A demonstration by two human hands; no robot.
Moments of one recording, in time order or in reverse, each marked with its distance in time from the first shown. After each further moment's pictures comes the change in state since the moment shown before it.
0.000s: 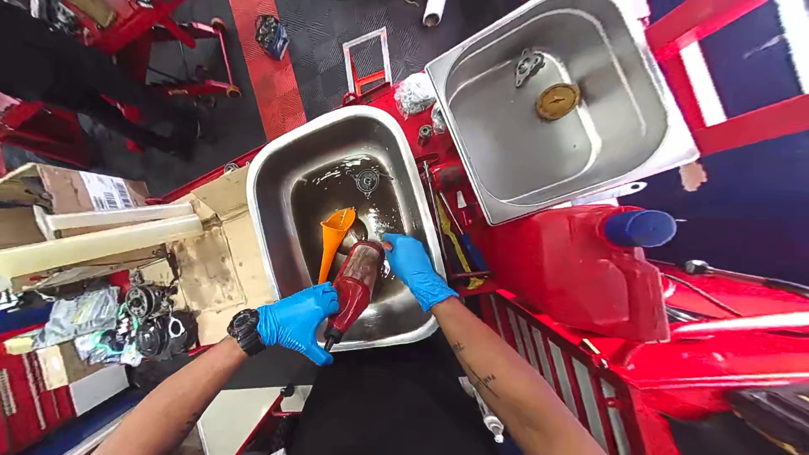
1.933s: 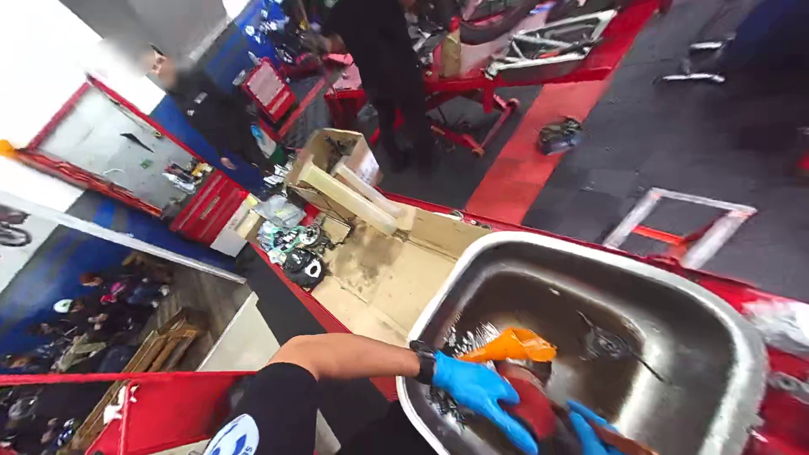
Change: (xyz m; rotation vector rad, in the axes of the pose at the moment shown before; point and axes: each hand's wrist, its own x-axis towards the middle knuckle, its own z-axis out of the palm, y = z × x) left_hand 0.000 0.009 -0.001 -0.488 0.497 -0.230; right_hand -0.026 -0.027 -0.002 0.406 0.101 -0.273
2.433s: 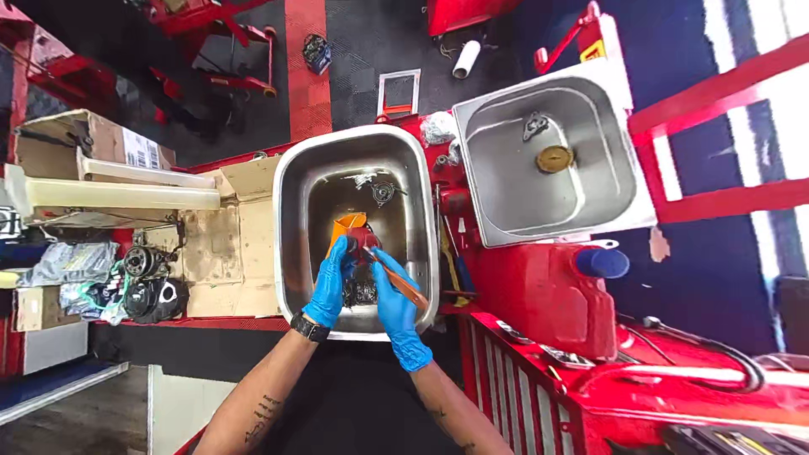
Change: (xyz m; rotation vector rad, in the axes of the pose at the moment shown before) left_hand 0.034 0.054 0.068 -0.943 0.810 -0.248; right_hand -0.075 -0.045 0.033 0.439 0.493 -0.196
